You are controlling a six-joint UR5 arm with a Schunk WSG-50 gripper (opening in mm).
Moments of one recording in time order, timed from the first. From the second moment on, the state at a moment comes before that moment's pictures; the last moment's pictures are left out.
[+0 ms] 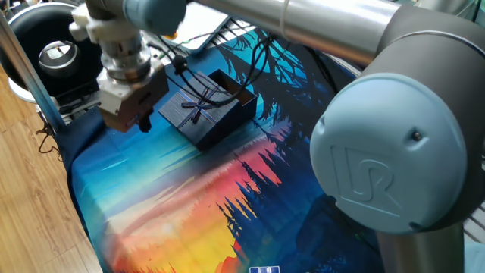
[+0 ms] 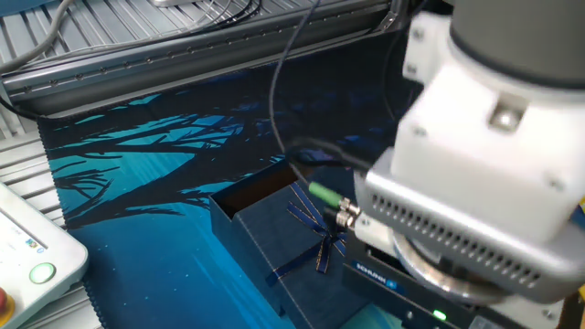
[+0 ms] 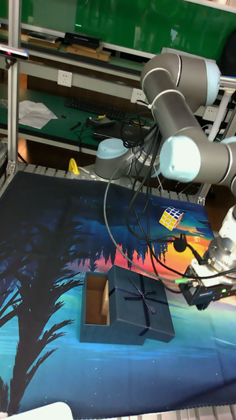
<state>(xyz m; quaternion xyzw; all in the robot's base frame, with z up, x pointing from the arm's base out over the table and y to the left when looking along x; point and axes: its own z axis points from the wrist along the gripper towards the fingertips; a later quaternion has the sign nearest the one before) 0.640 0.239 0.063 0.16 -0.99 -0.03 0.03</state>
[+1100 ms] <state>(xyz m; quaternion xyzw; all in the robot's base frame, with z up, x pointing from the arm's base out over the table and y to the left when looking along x) 0.654 0.226 0.042 -0.21 -0.98 -0.02 -0.02</state>
